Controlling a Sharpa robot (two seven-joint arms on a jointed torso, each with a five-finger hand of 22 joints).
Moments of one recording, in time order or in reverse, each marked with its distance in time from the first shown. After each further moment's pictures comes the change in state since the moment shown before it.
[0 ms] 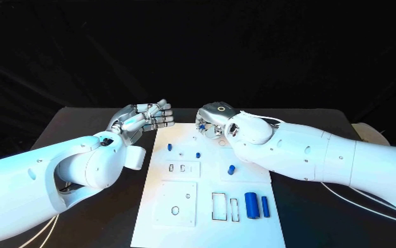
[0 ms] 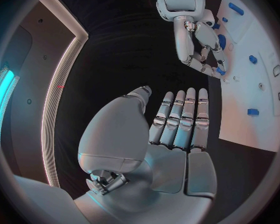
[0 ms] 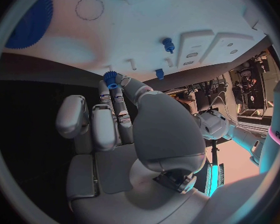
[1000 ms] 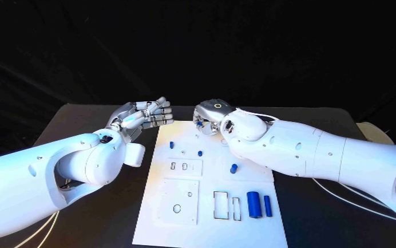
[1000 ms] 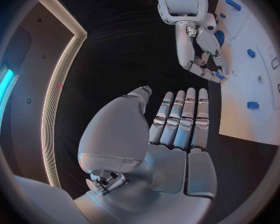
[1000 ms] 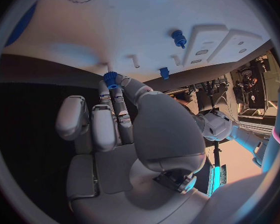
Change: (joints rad) left arm 0.007 0.002 0.000 -0.013 0.000 0.005 0.000; left_hand 0.000 0.000 0.002 -0.002 0.000 0.000 0.000 0.000 0.000 0.000 0.000 0.000 0.000 0.000 0.000 0.000 0.000 0.000 0.000 0.000 0.000 -0.001; right arm -0.001 0.052 0.004 -0.068 0.009 -0.002 0.002; right_hand 0.000 0.000 -0.001 0.000 0.005 0.000 0.000 0.000 0.004 0.001 0.001 -0.006 0.000 0.000 0.000 0.006 0.011 0.000 0.008 0.001 0.012 0.018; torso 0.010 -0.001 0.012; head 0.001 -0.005
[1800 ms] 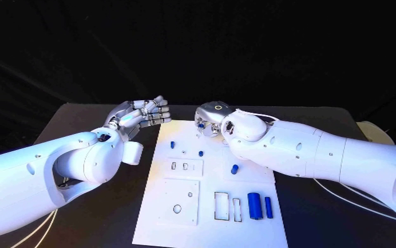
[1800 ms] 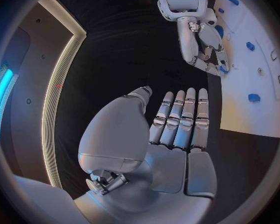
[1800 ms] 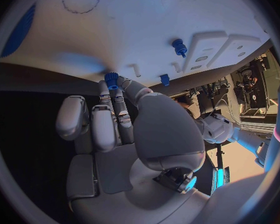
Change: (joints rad) left arm 0.003 -0.003 0.000 -0.014 0.000 0.003 0.000; left_hand 0.004 0.004 0.000 0.000 0.000 0.000 0.000 0.000 0.000 0.000 0.000 0.000 0.000 0.000 0.000 -0.004 0.000 0.000 0.000 0.000 0.000 -0.001; right arm -0.004 -0.006 -0.002 0.006 -0.001 0.045 -0.017; right_hand 0.000 0.000 -0.006 0.006 -0.004 0.000 0.000 0.000 0.004 -0.001 0.000 0.004 0.038 0.000 0.000 0.004 0.003 0.000 0.000 0.000 0.000 0.001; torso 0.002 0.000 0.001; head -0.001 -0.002
